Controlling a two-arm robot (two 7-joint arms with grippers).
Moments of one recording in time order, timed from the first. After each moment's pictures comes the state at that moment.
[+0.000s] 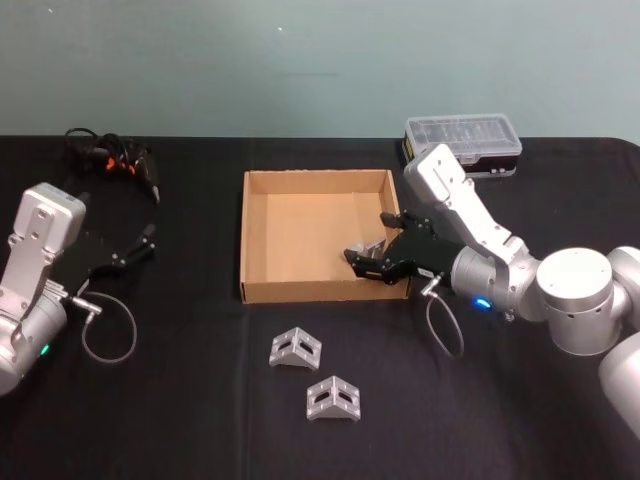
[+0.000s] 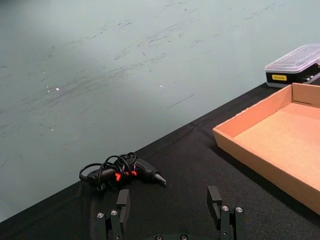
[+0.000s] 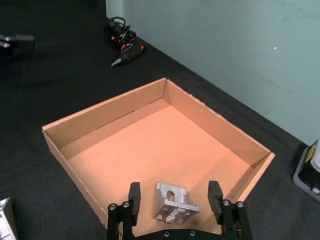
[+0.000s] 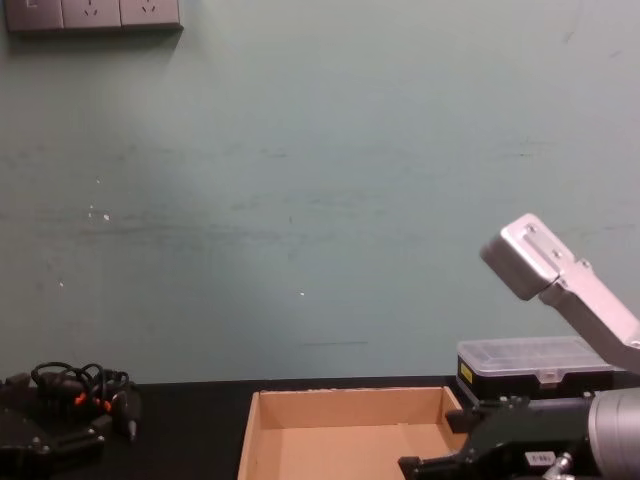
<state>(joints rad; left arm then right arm) -0.20 0.60 0.45 -1.41 -0.25 -0.12 0.03 0.47 0.33 -0.49 -1.21 0.10 0.18 0.47</state>
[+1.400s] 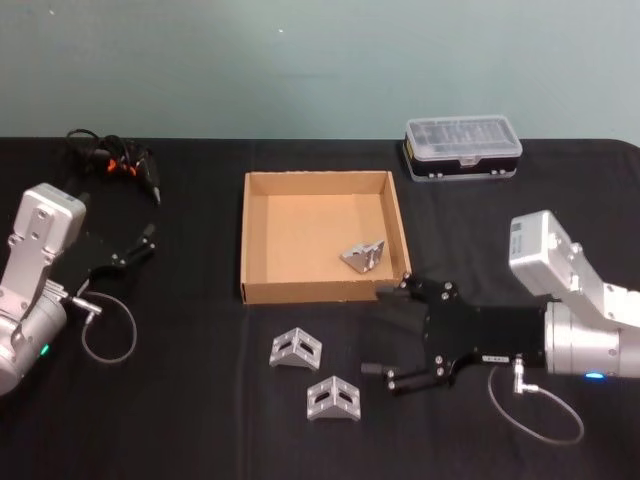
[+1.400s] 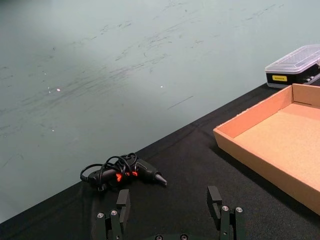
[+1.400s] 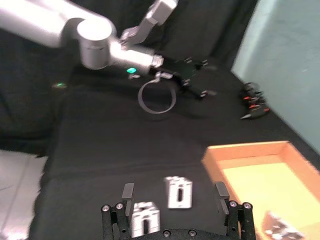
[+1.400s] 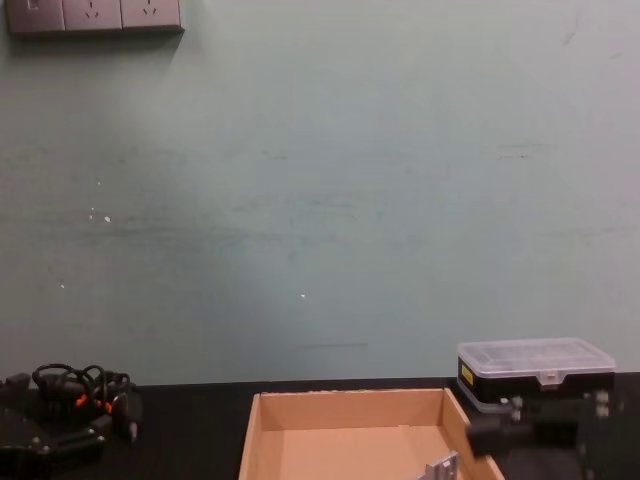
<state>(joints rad) -0.20 0.60 0.45 -1.41 -0.25 -0.12 0.03 0.26 0.72 -0.48 -1.69 0.33 0.01 0.85</state>
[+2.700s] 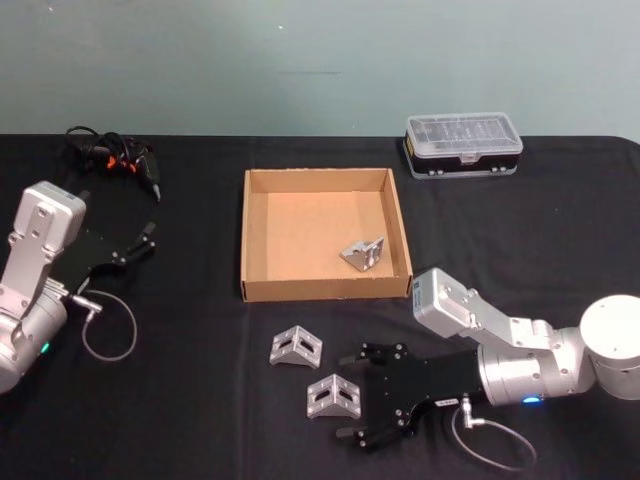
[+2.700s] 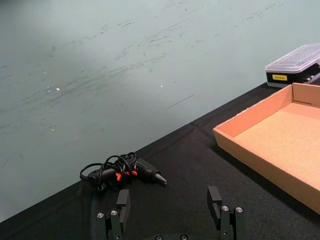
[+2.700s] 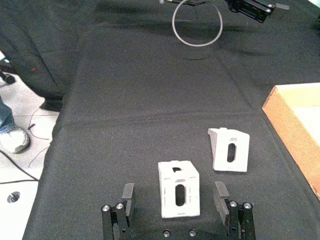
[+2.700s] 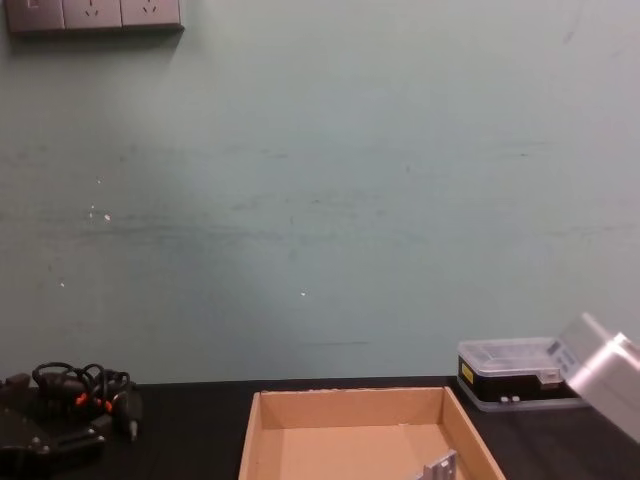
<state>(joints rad) -0.20 0.60 0.45 -1.41 -0.25 -0.12 0.03 0.45 0.61 -0.75 -1.39 0.25 0.03 0.94</state>
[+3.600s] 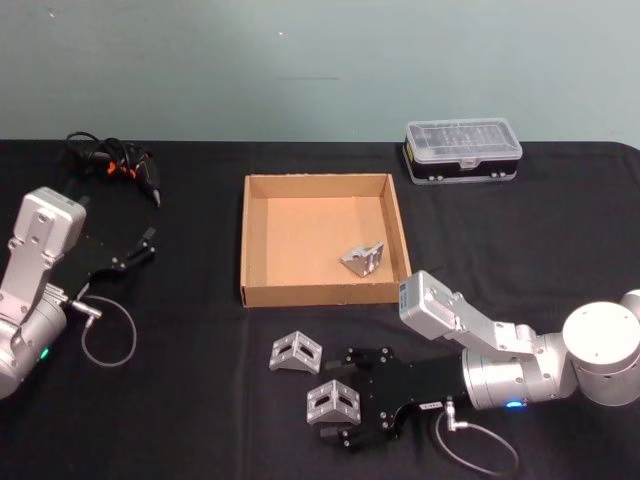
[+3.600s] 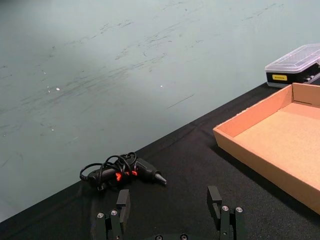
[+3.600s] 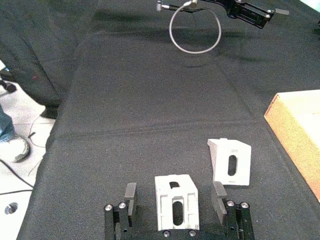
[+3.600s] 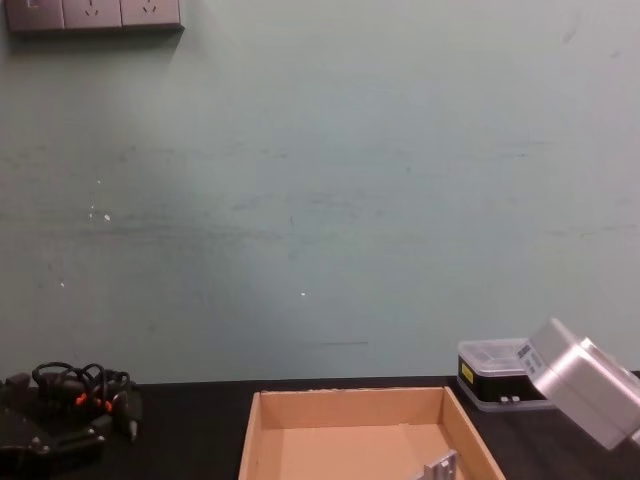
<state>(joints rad) -0.20 0.60 0.45 -1.41 -0.25 -0.12 0.03 0.48 0.58 -0.80 -1.34 0.29 0.01 0.91</state>
